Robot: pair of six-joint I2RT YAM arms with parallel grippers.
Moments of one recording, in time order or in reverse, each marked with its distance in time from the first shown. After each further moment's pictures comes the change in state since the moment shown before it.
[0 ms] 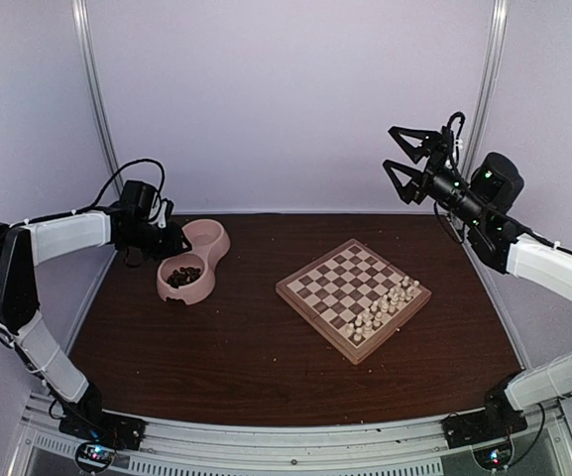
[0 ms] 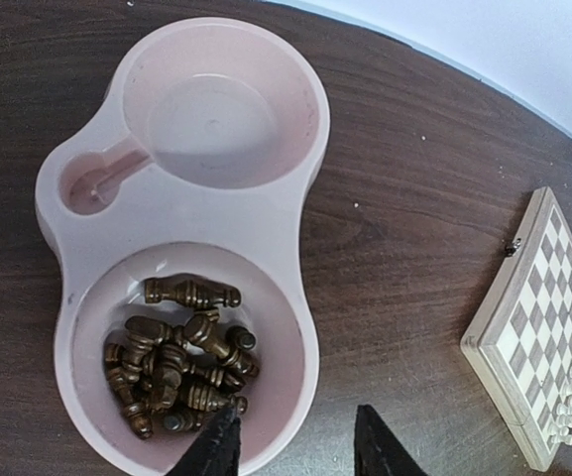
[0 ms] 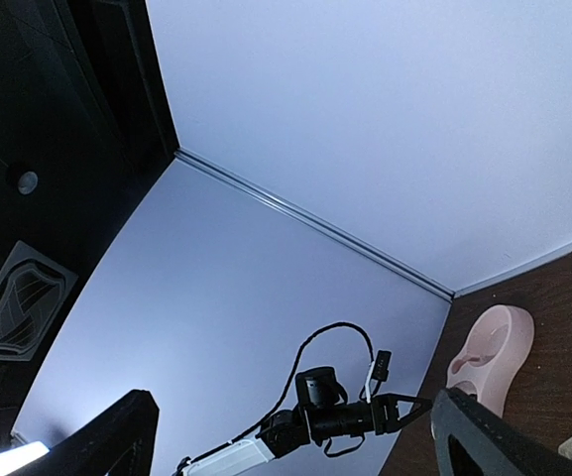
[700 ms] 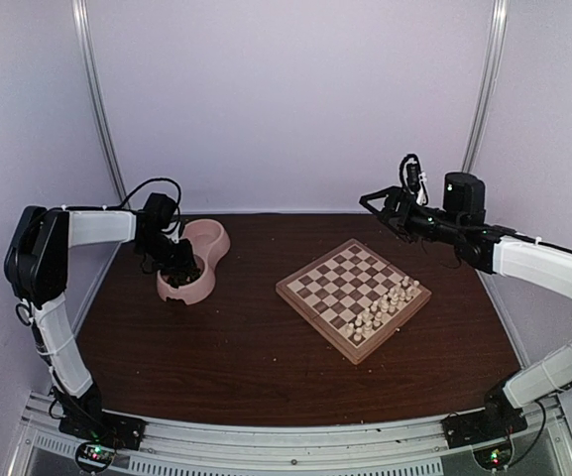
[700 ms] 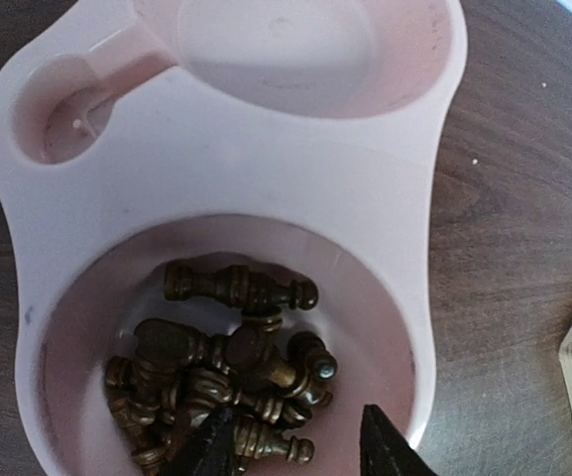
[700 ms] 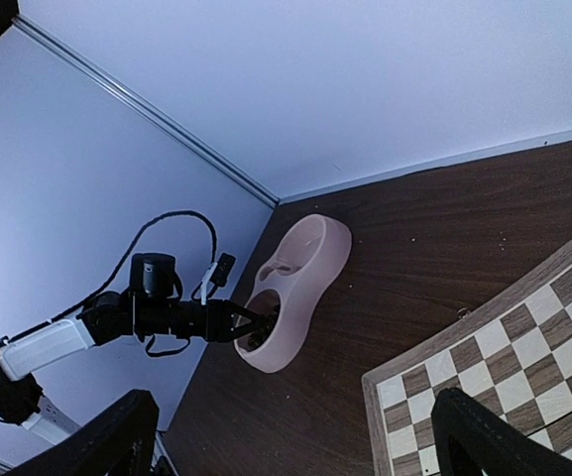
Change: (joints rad) left arm -0.020 0.222 0.102 -0.091 -0.091 0.017; right arm -0.018 0.092 -0.042 -0.352 -0.060 -0.490
